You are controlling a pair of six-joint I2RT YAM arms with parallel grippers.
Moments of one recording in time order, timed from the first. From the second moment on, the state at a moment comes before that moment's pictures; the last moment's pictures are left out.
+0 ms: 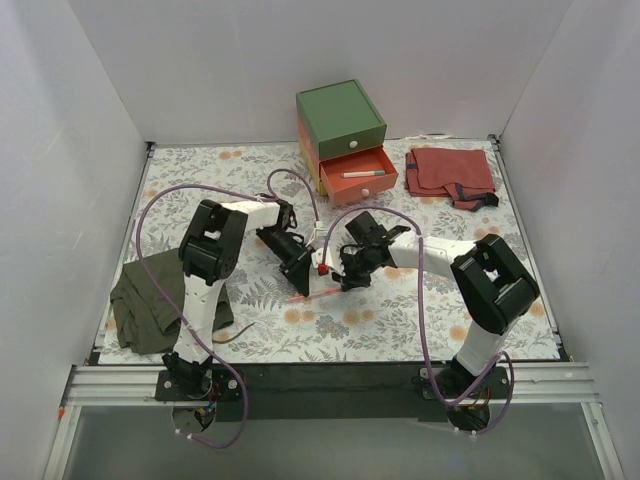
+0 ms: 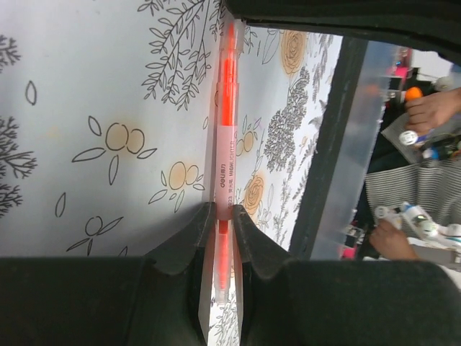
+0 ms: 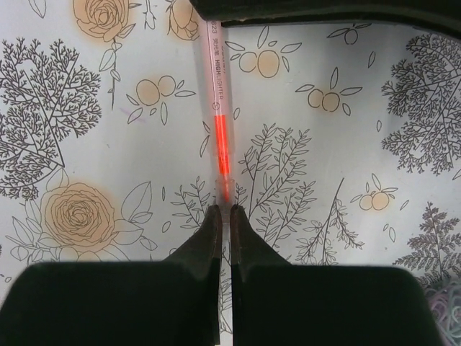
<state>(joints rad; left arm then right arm) -0.45 2.23 1.48 -1.13 0.95 0.70 0.71 1.74 1.01 -0.44 -0.55 -0.93</state>
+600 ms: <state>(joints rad) -0.45 2.36 1.61 -1.25 1.00 0.66 0.75 1.72 0.97 -0.36 -0.51 -0.96</state>
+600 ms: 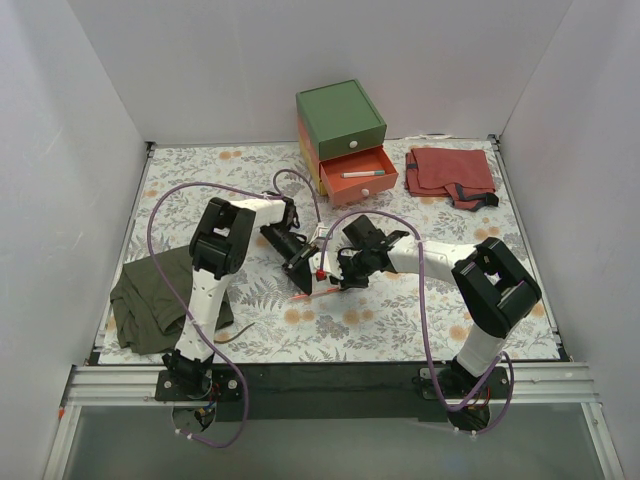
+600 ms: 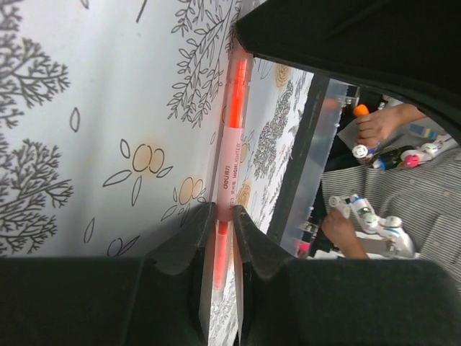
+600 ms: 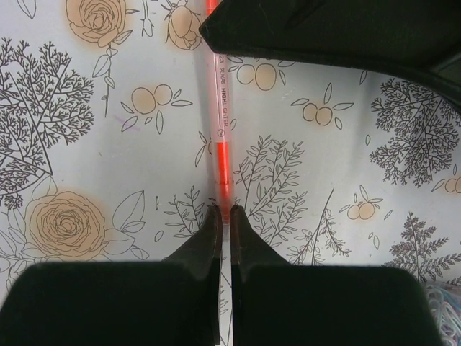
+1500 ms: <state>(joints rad) -0.44 2.46 1.71 -1.28 1.07 0.48 0.77 1.72 0.97 -0.34 -0.49 -0.82</state>
